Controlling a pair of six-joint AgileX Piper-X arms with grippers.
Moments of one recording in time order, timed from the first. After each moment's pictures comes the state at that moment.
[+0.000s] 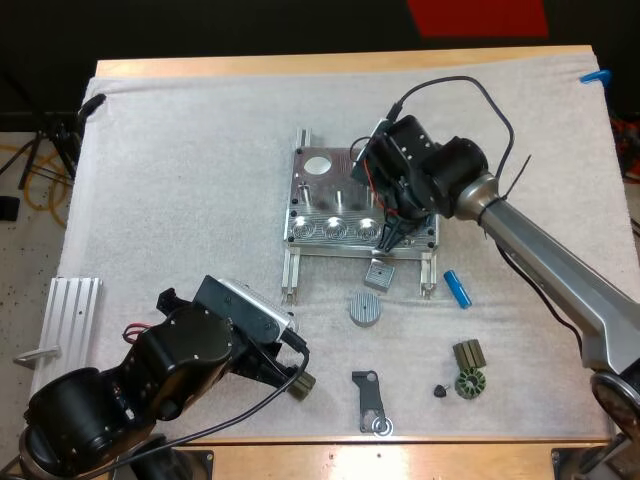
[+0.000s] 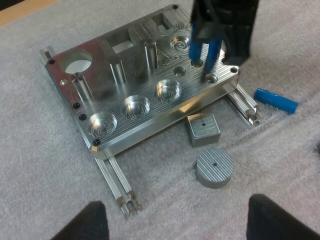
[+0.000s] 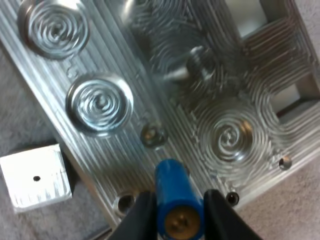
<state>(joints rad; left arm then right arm) -0.92 0.72 -1.04 1.15 -0.26 -2.01 0.65 1.79 -1.57 1.07 0.16 -2.31</state>
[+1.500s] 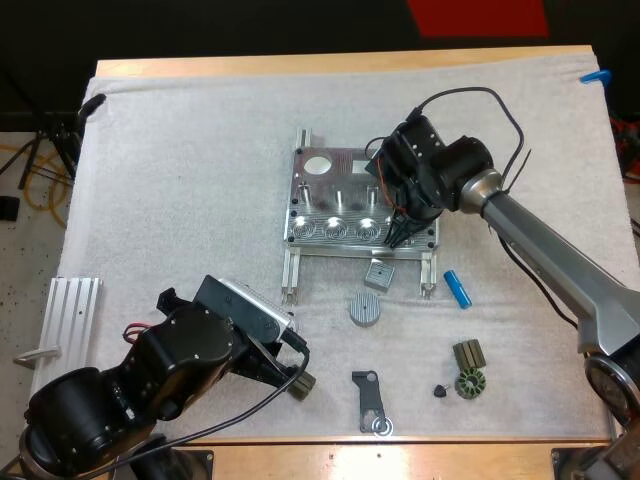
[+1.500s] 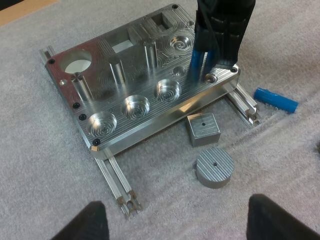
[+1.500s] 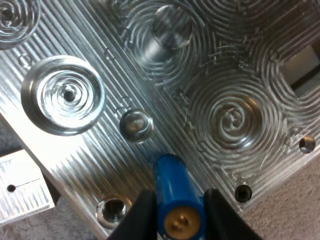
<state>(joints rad) -0.92 0.72 -1.04 1.15 -0.26 -2.01 0.59 1.83 -1.52 1.04 0.12 -2.24</state>
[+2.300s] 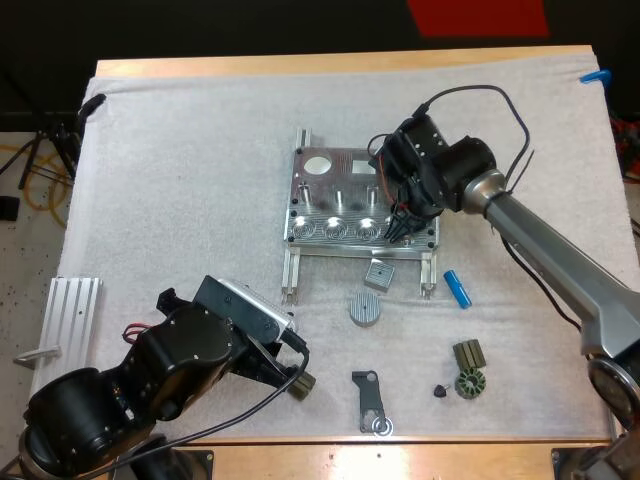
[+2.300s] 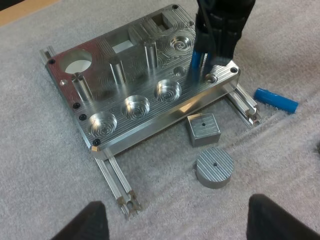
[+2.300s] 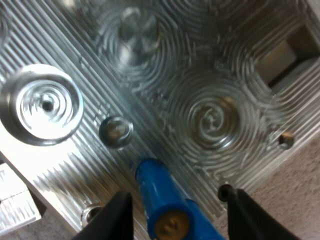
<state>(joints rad) -0.92 0.72 -1.04 1.15 -0.26 -2.01 0.59 1.81 -1.51 1.00 0.14 -2.20</state>
